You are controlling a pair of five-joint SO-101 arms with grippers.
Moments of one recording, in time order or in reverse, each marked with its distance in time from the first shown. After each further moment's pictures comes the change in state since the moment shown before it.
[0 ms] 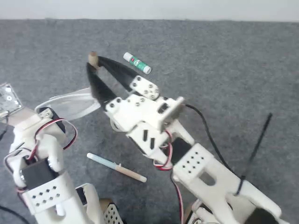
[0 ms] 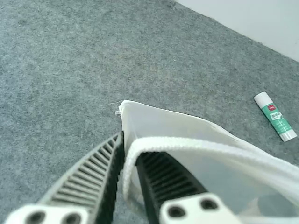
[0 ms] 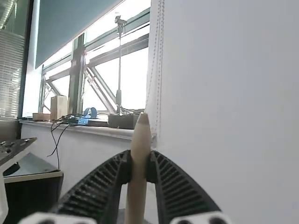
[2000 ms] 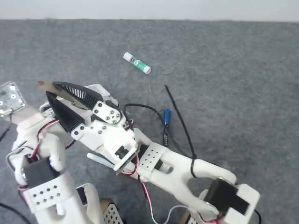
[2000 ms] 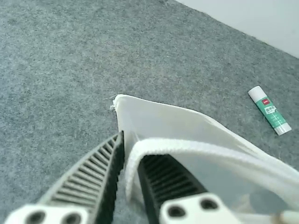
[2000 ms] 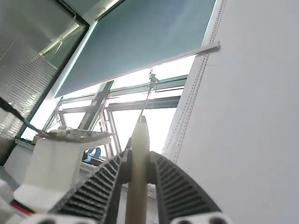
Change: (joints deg) left arm 1.8 0.2 0.1 0.0 0.0; right arm -11.0 29.3 -4.7 -41.8 21.8
